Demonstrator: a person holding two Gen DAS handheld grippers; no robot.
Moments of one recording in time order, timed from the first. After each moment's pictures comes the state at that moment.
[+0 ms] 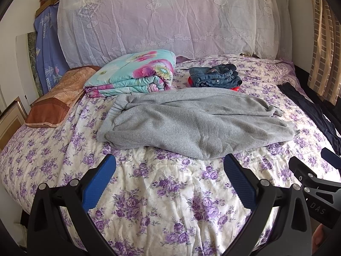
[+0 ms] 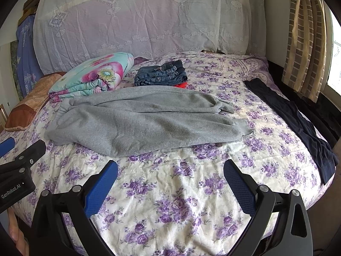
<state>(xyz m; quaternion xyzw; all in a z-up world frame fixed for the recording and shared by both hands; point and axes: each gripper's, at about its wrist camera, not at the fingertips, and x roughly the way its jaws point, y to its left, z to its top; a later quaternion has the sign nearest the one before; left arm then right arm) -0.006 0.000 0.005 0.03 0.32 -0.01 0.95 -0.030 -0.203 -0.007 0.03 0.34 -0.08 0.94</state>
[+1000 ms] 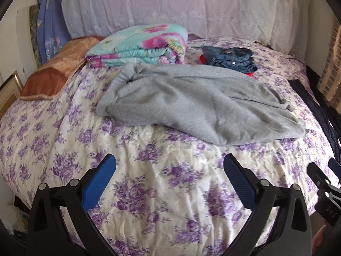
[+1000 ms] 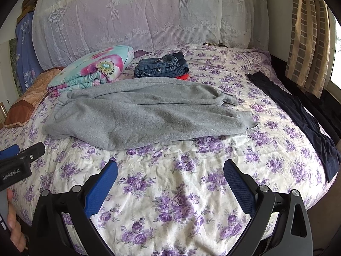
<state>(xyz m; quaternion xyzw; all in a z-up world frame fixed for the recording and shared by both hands) 0.042 0.051 -0.033 -0.02 0.41 0.00 0.91 -0.017 -0.208 -0.035 0.03 0.36 -0.07 0.93</state>
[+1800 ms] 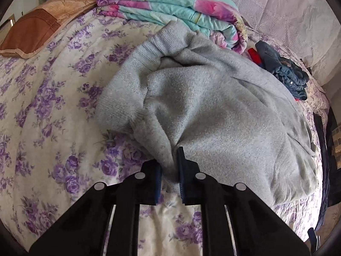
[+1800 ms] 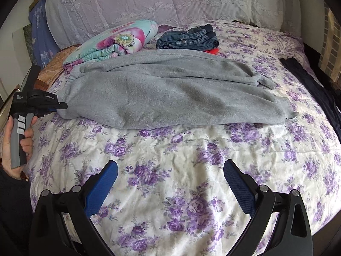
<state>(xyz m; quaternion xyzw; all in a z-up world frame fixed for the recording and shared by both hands) 0.197 0.143 -0.107 -0.16 0.50 0.01 0.85 0.041 -0.215 -0.081 0.05 0.43 0.04 0.90</state>
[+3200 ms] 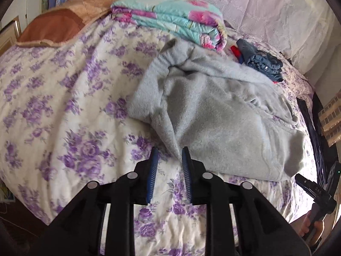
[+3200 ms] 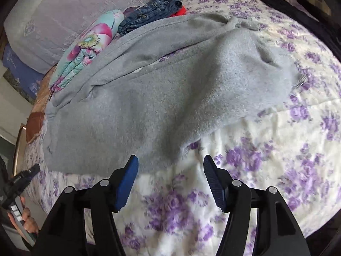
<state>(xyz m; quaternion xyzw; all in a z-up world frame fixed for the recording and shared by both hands) 0.065 0.178 -0.060 -0.14 0.47 -0.03 0.87 0.034 -0.267 -0.091 0.16 0.49 0.03 0.85</state>
